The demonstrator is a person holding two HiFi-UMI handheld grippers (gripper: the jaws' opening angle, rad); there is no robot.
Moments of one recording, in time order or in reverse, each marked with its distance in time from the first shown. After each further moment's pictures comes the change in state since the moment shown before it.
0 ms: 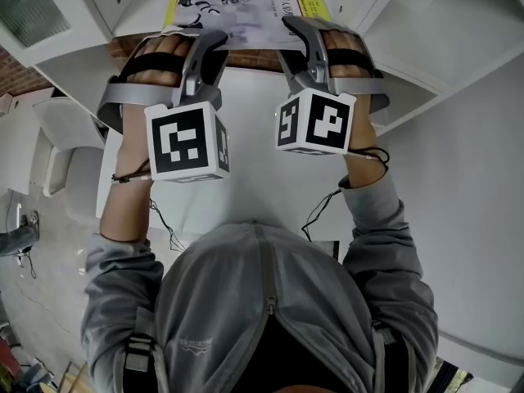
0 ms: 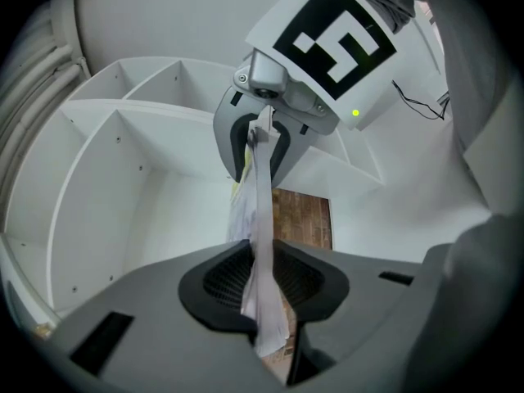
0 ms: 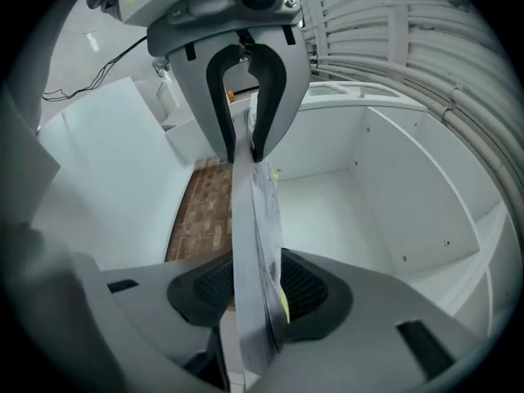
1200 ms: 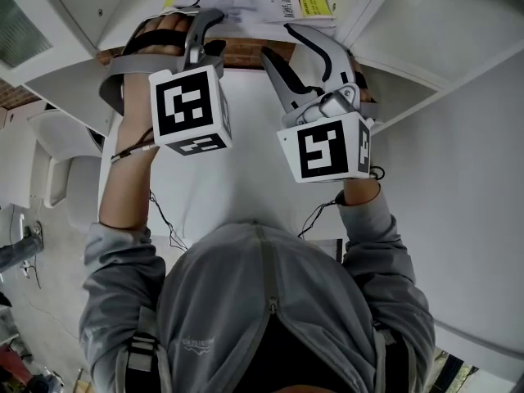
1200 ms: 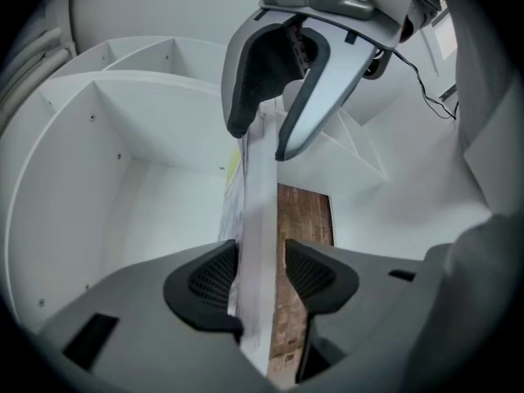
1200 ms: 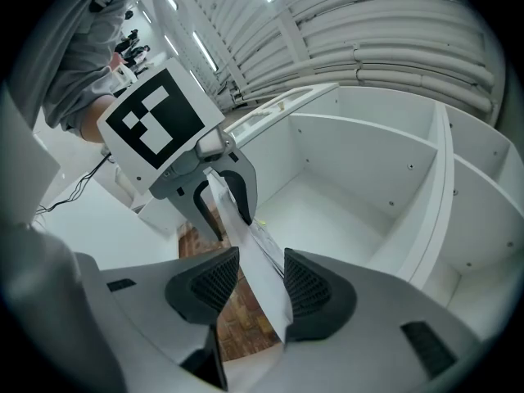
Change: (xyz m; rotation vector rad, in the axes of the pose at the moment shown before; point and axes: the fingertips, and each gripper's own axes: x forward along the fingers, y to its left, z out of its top) left arm 0.054 0.009 -0.012 0.006 0.016 -0.057; right arm -0.027 -0.011 0.016 0.538 -0.245 -0.017
